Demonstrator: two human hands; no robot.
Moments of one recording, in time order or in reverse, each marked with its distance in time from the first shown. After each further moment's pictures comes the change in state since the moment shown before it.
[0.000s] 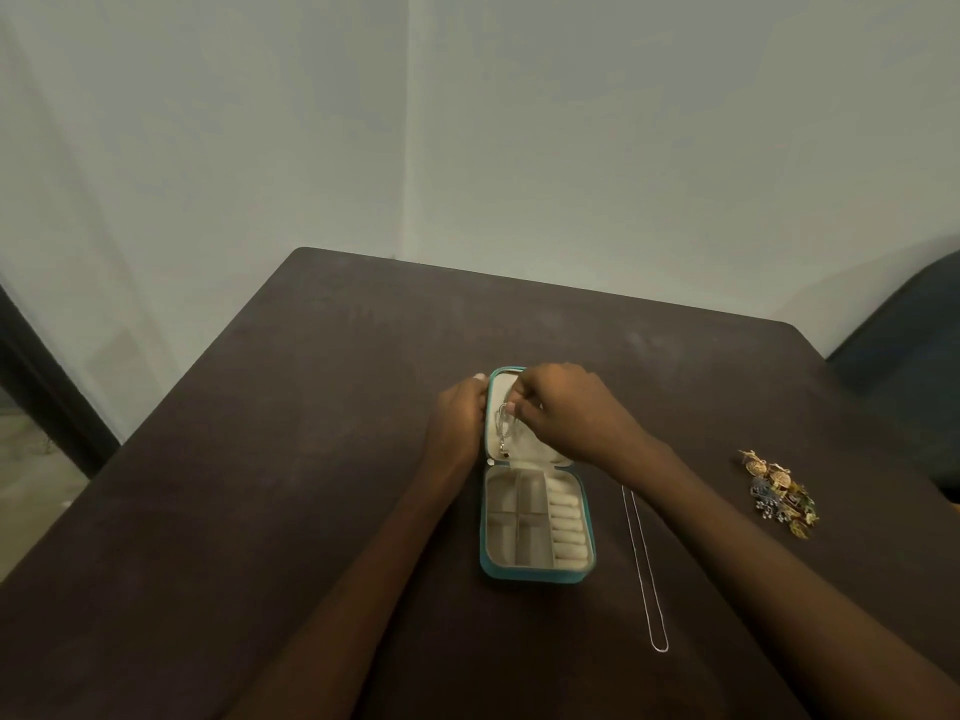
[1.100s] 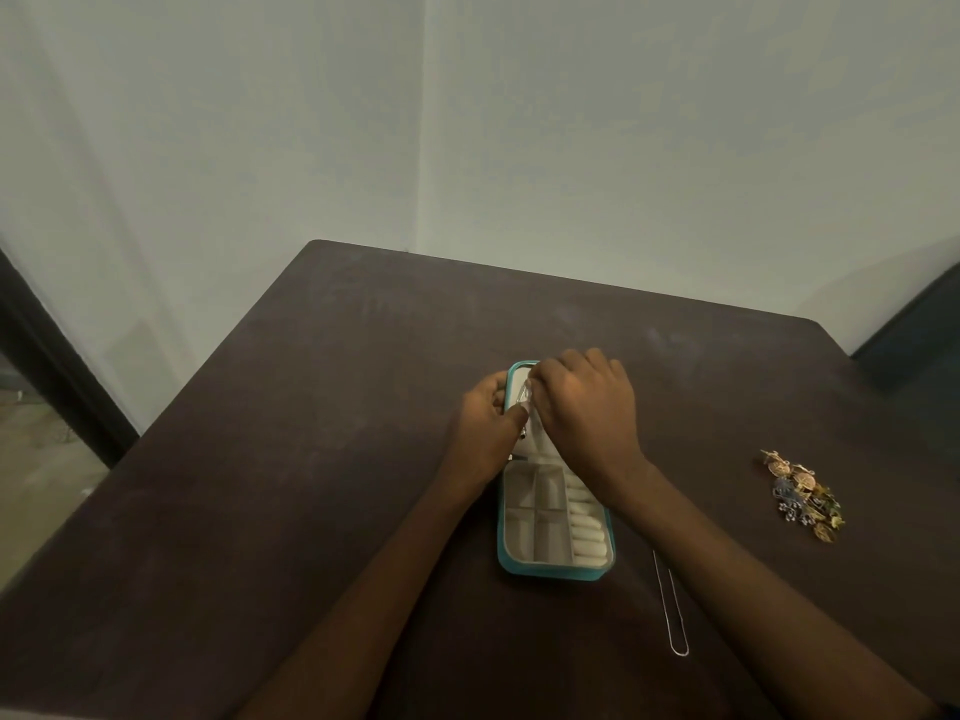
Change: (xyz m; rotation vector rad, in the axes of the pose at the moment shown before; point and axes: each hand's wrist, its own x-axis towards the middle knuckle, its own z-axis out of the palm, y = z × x) left_hand 0.000 -0.012 0.004 0.069 -0.070 0.136; right_hand 0.003 0.007 0.039 -0.387 0.511 -0.021
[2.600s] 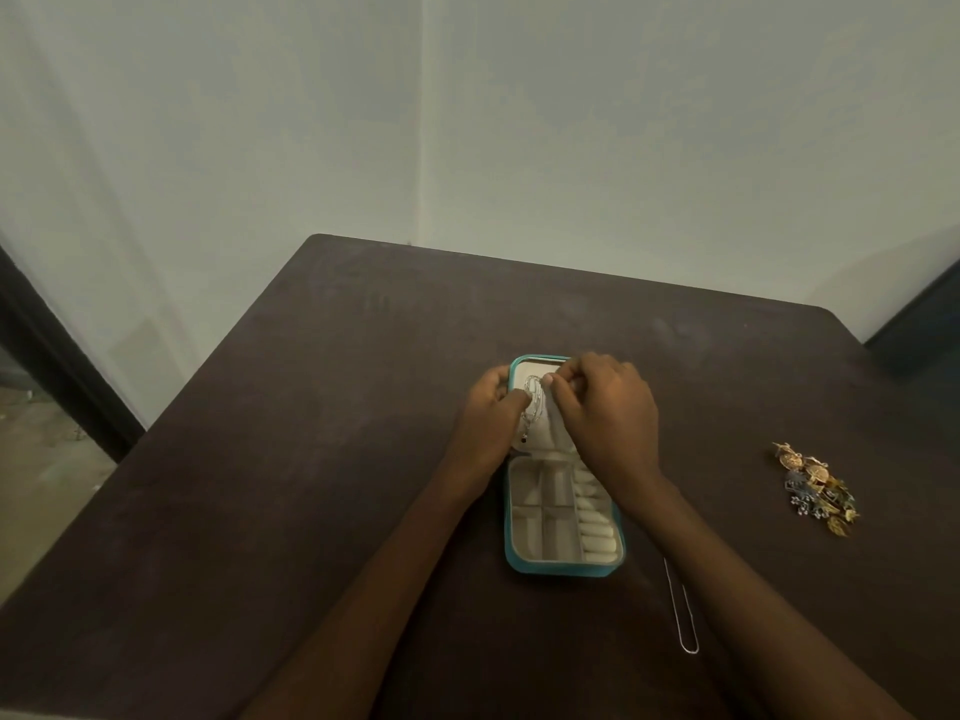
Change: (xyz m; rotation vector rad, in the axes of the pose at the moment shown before) left_hand -0.005 0.010 -0.001 -0.106 -0.043 -0.122; right_hand -0.016 0.007 -0.001 0.471 -0.027 0.343
